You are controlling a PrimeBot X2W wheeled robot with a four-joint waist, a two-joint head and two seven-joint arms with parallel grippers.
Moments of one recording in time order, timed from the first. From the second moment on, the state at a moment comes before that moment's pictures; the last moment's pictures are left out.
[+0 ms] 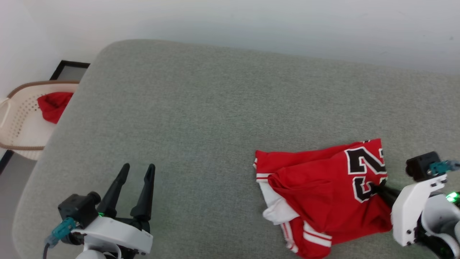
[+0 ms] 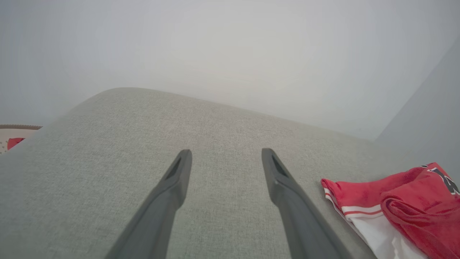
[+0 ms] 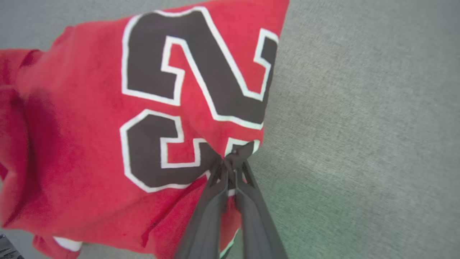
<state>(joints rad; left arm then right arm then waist) -0.14 0.30 -0.19 0.21 -0.58 -0.13 -0.26 -0.23 -0.45 0.24 0.14 0.53 0.13 0.56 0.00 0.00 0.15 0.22</state>
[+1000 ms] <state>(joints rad) -0.28 0.36 -0.25 0.16 -0.55 -0.13 -0.26 -0.47 -0.74 0.23 0.20 0.48 0.13 0.41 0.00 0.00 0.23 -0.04</state>
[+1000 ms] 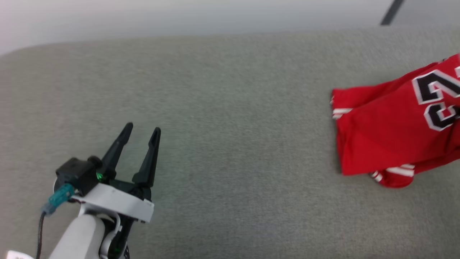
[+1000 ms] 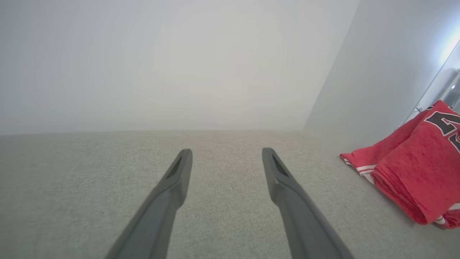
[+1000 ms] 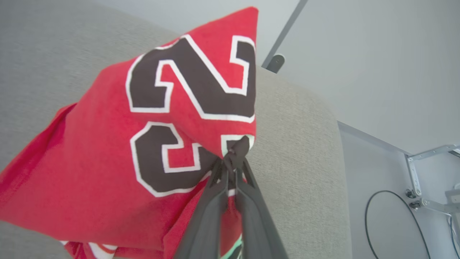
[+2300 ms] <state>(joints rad) -0.45 0.43 -0.33 0.15 -0.54 -0.13 -0.26 -0.81 -0.80 0.33 0.74 0.24 0.13 0.16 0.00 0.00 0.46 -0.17</state>
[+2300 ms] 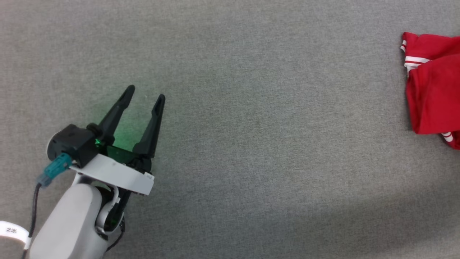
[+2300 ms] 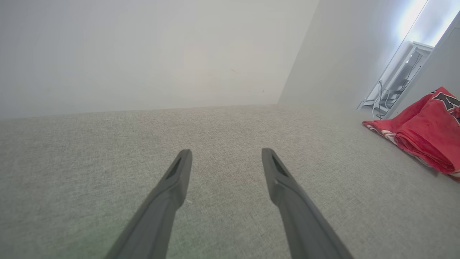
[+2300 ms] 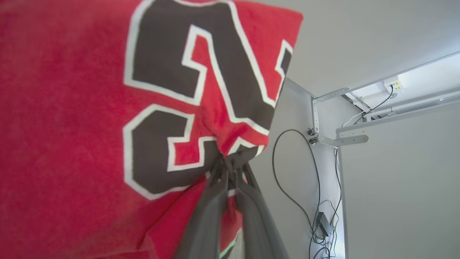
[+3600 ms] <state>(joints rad) -0.15 0.34 -0.08 0.18 -0.49 -0.13 -0.26 -0.37 -0.49 0.07 0.38 0.30 0.13 -0.14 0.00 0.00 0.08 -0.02</state>
